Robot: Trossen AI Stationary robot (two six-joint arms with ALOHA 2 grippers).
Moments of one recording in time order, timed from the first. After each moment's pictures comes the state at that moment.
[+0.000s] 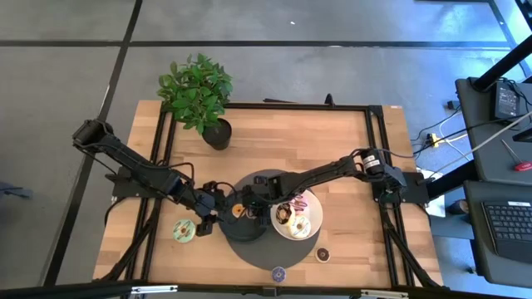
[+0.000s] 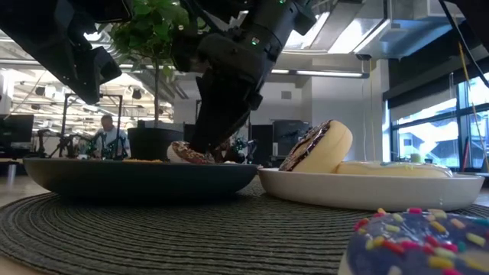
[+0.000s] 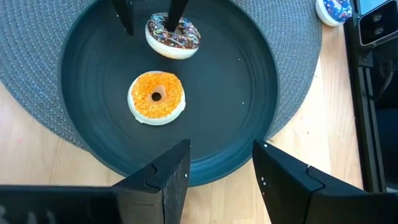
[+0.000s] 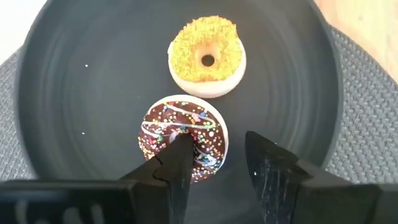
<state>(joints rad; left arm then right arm) -0.46 1.25 0.73 -0.40 -0.09 -0.56 0.19 2.20 1.68 -0.55 0.01 0.13</state>
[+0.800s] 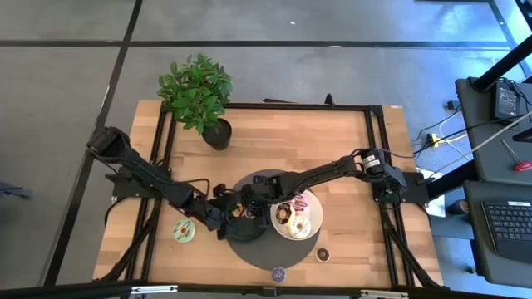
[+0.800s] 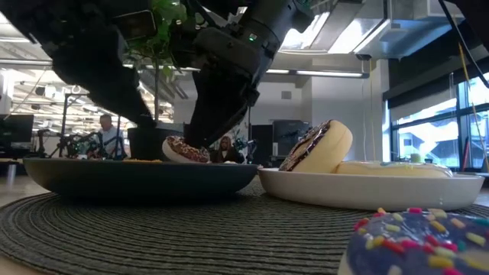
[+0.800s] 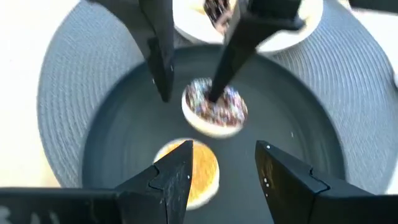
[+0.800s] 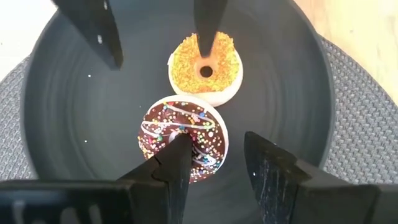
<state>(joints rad) -0.51 1.49 0.73 -0.10 -0.44 -0.65 0.19 2.20 1.70 -0.54 0.01 0.13</state>
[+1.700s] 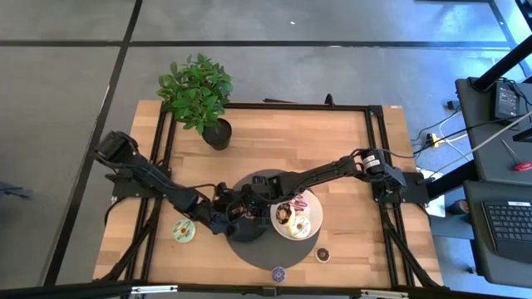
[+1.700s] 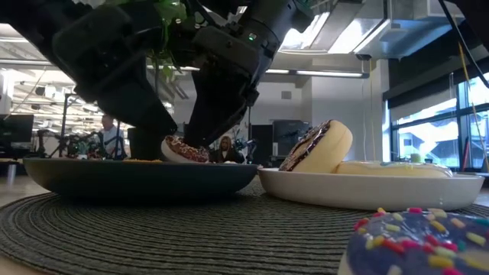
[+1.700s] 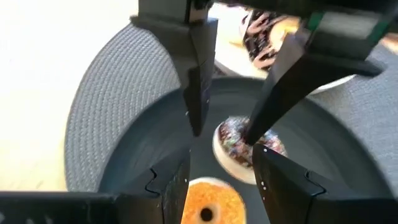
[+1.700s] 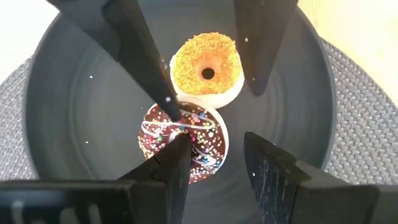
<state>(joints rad) -0.52 1.59 0.73 0.00 -0.64 -0.72 0.19 2.20 1.70 -0.53 0.01 0.13</state>
